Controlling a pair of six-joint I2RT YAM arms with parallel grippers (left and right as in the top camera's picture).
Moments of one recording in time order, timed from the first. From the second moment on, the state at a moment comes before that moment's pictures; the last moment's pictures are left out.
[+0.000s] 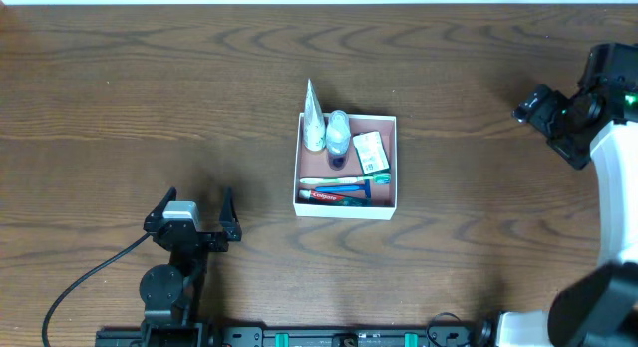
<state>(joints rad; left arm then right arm) -0.02 0.01 0.02 -0.10 0.05 -0.09 -0.23 1.55 1.38 -0.94 0.00 0.49</state>
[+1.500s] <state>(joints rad) -0.02 0.01 0.02 -0.11 0.05 -0.09 0.00 0.19 0.06 0.10 0.10 0.23</state>
